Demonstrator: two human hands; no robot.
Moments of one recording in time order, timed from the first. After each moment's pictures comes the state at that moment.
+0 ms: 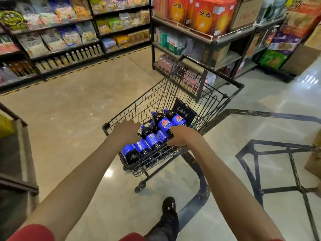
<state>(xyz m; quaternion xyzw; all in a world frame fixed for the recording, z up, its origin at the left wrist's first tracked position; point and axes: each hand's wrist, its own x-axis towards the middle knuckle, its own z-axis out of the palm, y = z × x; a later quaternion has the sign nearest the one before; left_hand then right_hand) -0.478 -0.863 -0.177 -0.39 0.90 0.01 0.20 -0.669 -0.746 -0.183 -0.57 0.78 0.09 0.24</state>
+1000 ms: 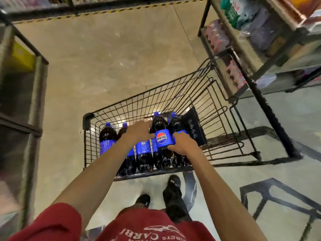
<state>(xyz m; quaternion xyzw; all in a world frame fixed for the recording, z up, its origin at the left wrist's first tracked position) -0.707 -1.042 -0.307 -0.56 0.75 0.29 0.19 -0.897 -0.973 -0.322 -0.62 0.69 0.11 0.36</state>
